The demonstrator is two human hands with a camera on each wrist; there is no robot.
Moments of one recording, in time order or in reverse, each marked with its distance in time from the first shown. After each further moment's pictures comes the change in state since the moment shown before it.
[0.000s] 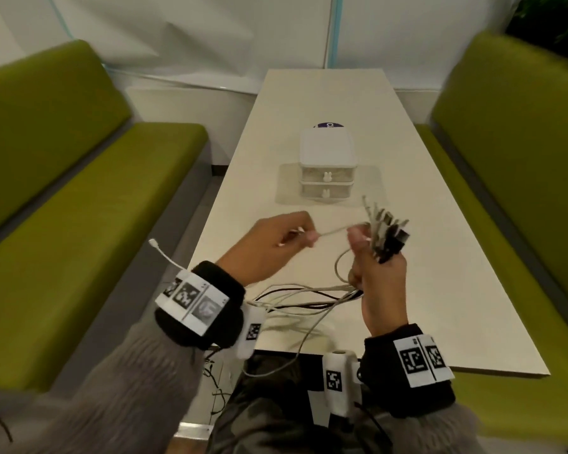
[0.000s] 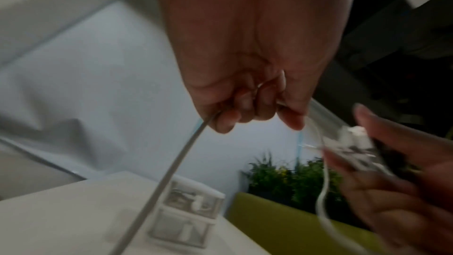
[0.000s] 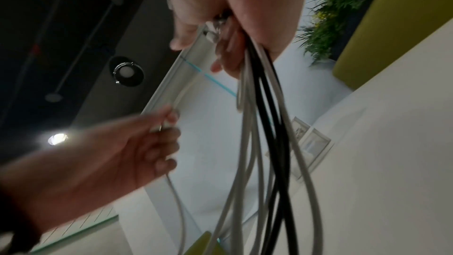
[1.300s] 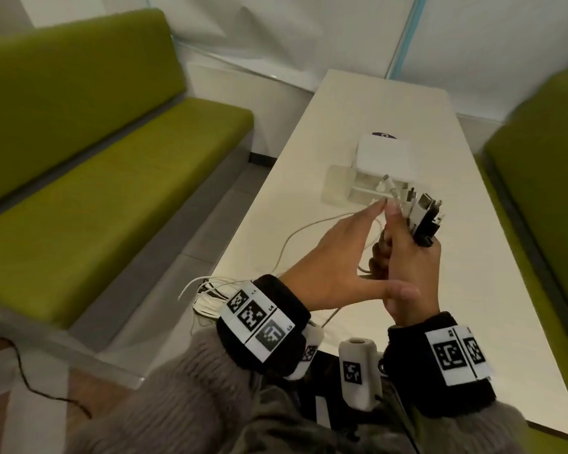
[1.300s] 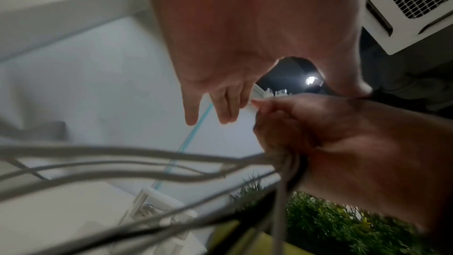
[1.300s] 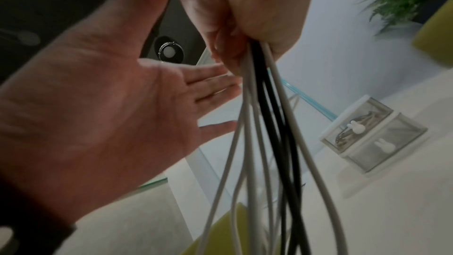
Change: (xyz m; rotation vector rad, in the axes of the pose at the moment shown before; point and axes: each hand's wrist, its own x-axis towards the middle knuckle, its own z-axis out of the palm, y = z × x) left_hand -0.030 0.030 0.011 -0.162 0.021 -0.095; right_hand -0.008 -0.033 0.060 -0.041 -0.071 0.084
